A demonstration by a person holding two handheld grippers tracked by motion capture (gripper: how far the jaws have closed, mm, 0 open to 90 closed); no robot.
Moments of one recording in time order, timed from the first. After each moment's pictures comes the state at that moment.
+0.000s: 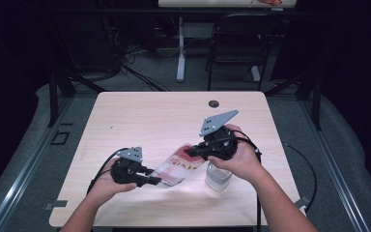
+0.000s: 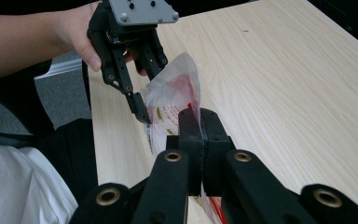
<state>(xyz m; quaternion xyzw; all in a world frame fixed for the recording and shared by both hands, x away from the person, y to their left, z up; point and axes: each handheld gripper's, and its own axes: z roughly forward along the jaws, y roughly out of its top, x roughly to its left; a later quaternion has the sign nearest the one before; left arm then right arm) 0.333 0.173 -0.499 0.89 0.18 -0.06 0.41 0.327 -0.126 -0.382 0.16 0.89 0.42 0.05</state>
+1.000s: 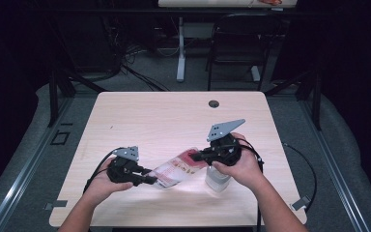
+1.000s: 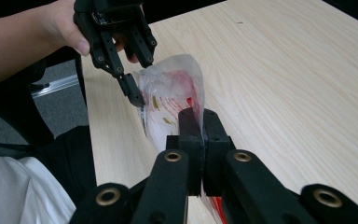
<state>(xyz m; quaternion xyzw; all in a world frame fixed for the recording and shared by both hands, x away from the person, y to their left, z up) 0.336 0.183 -0.500 0.90 0.19 -0.06 0.40 0.328 -0.141 -0.414 0.20 0.87 0.45 0.04</state>
